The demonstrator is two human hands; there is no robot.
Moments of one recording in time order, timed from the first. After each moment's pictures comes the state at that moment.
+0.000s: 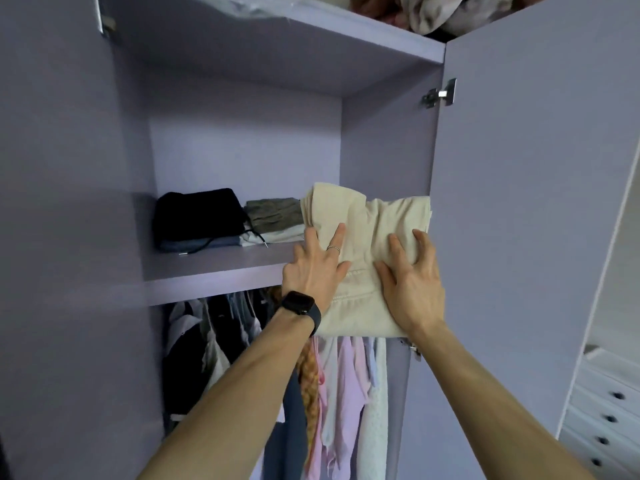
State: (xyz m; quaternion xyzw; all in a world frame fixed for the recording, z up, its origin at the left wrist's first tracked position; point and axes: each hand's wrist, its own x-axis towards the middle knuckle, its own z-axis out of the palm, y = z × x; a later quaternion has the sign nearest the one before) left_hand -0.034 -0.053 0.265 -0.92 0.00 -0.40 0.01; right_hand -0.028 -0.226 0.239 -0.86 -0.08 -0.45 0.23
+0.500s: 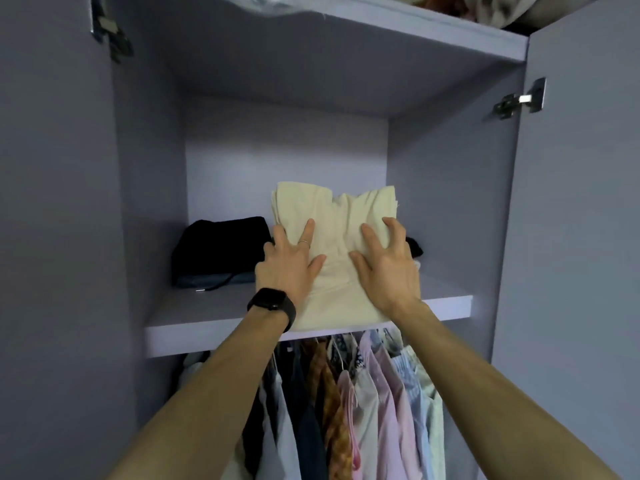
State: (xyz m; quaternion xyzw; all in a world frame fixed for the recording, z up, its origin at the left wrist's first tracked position) left_hand 0.101 0.041 0.302 -0.90 -0.12 -0.41 0.00; right_hand 0.150 -0.135 0.295 -0.84 -0.22 -0.44 0.22
